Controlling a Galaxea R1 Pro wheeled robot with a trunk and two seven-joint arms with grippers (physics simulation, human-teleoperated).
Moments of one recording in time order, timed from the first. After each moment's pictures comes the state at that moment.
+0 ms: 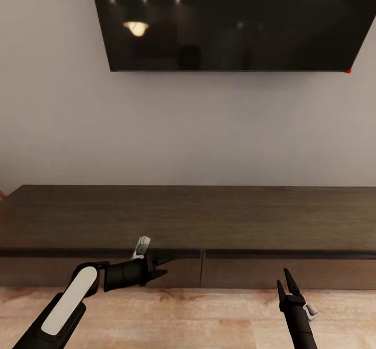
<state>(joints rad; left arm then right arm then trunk) -0.33 0.20 -0.24 -1.40 1.35 1.00 -0.08 -0.31 -0.09 -0.20 -0.39 -1.48 0.05 1.11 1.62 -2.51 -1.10</state>
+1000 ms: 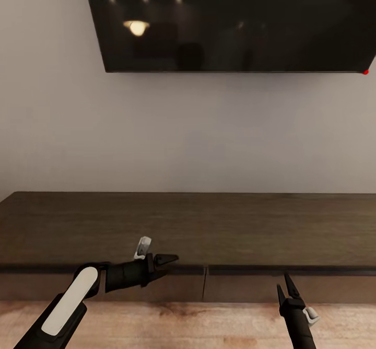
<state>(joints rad) -0.33 0.20 -0.26 -1.40 1.37 1.00 -0.08 -0.31 -0.09 -0.20 -0.36 -1.48 0.05 1.10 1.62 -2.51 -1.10</state>
